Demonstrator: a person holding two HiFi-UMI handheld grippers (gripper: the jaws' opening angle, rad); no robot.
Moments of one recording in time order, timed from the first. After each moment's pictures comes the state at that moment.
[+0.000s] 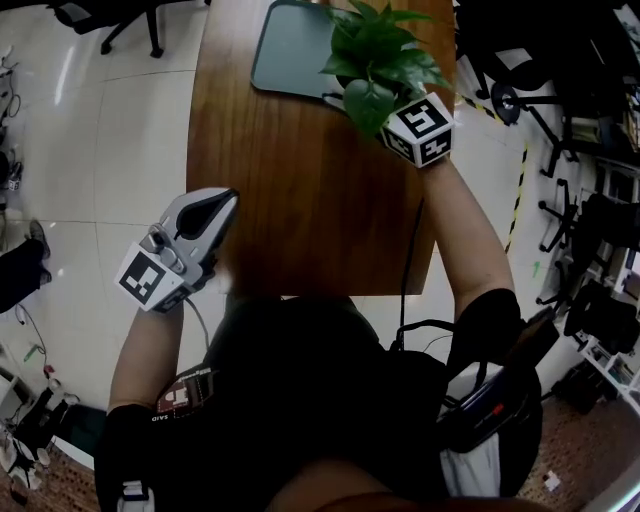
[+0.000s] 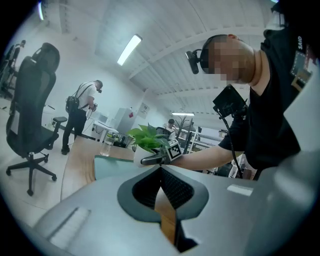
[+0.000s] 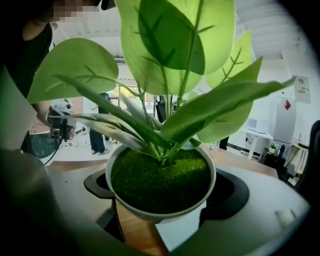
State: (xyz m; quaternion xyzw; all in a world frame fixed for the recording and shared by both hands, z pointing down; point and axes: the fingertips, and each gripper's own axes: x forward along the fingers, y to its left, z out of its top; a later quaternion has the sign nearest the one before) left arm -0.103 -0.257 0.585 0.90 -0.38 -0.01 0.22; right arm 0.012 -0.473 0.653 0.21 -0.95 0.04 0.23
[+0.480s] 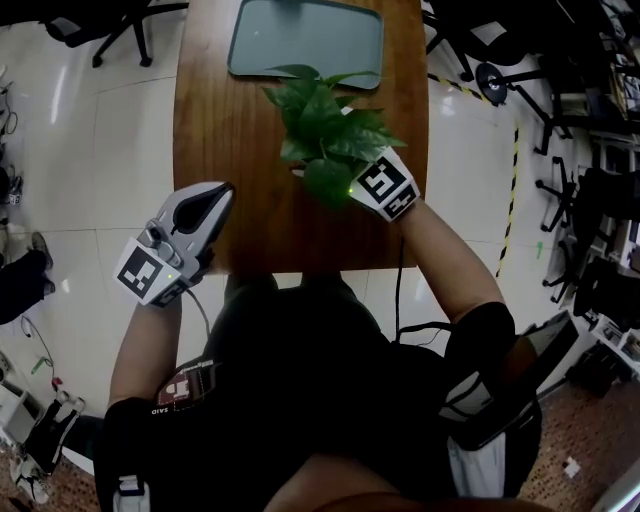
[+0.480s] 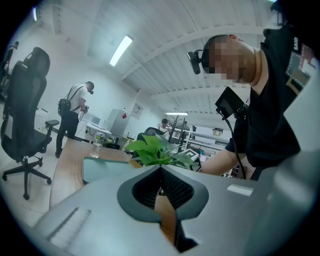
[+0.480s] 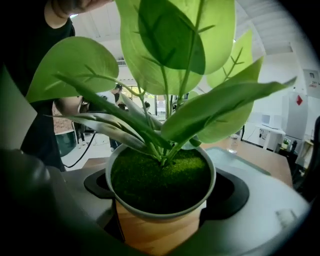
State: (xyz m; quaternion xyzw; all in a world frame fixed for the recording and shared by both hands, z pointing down) left arm -0.063 -0.219 0.558 0.91 -0.36 -0.01 0.19; right arm 0.025 -0.298 0.652 0.13 -0.96 0.05 0.24
